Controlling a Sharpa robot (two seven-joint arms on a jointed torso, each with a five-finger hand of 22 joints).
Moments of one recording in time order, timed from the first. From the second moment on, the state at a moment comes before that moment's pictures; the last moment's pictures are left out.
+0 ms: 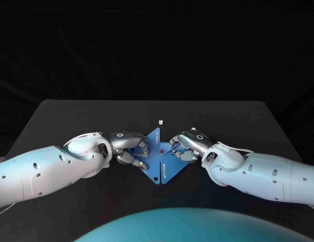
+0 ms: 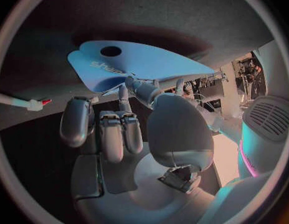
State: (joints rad) left arm 1.03 -0.74 -0.15 1.41 -1.58 -0.21 0.22; left_hand 1.31 -0.09 -0.12 0.30 0.05 0.93 0.16 0.19 0.22 0.77 0.13 0.06 0.06 0.42 0.12 0.07 0.10 0.17 0.29 0.28 0.07 0.06; right arm 0.90 -0.70 -0.15 1.39 -1.69 -0.64 -0.05; right_hand 1.12 -0.12 0.66 -0.17 0.05 1.01 0.11 0.20 0.54 1.47 0.03 1.57 1.31 1.47 -0.06 1.57 1.31 0.08 1.37 0.05 1.27 1.22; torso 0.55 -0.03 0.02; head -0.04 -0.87
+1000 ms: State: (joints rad) left arm 1.05 -0.67 -0.14 1.40 -1.53 -0.14 0.27; left_hand 1.28 -0.23 -0.22 0.30 0.05 0.94 0.15 0.21 0.27 0.47 0.13 0.05 0.04 0.20 0.15 0.03 0.04 0.17 0.13 0.29 0.03 0.03; right arm 0.90 -0.70 -0.15 1.39 -1.68 -0.63 -0.05; right_hand 1.12 -0.12 0.66 -0.17 0.05 1.01 0.11 0.20 0.54 1.47 0.03 1.57 1.31 1.46 -0.06 1.57 1.31 0.08 1.37 0.05 1.27 1.22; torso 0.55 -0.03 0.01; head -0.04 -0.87
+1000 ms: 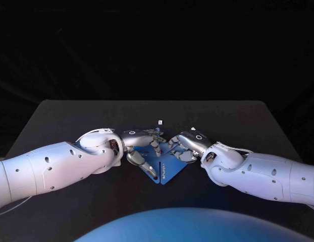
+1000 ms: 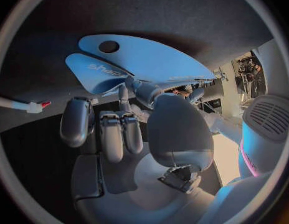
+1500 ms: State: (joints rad) left arm 1.05 -0.64 -0.14 1.37 -1.52 -0.10 0.27; left_hand 1.29 -0.18 -0.17 0.30 0.05 0.86 0.15 0.24 0.36 0.60 0.16 0.06 0.05 0.22 0.16 0.03 0.05 0.17 0.12 0.29 0.03 0.03; right arm 0.90 -0.70 -0.15 1.39 -1.68 -0.63 -0.05; right_hand 1.12 -0.12 0.67 -0.17 0.05 1.01 0.11 0.20 0.54 1.47 0.03 1.57 1.31 1.46 -0.06 1.57 1.31 0.08 1.37 0.05 1.27 1.22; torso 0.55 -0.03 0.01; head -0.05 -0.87
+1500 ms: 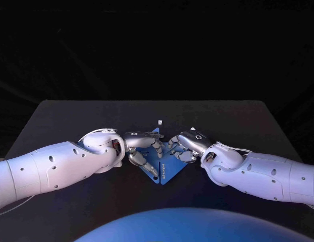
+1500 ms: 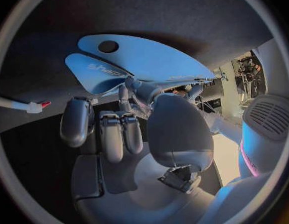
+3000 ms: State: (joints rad) left arm 1.05 -0.64 -0.15 1.34 -1.49 -0.05 0.27; left_hand 1.28 -0.18 -0.17 0.30 0.05 0.86 0.16 0.49 0.68 0.58 0.19 0.05 0.05 0.20 0.19 0.03 0.04 0.15 0.11 0.29 0.03 0.03; right arm 0.90 -0.70 -0.15 1.39 -1.68 -0.62 -0.05; right_hand 1.12 -0.12 0.67 -0.17 0.05 1.01 0.11 0.20 0.54 1.47 0.03 1.57 1.31 1.46 -0.06 1.57 1.31 0.08 1.38 0.05 1.27 1.22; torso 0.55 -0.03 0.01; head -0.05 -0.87
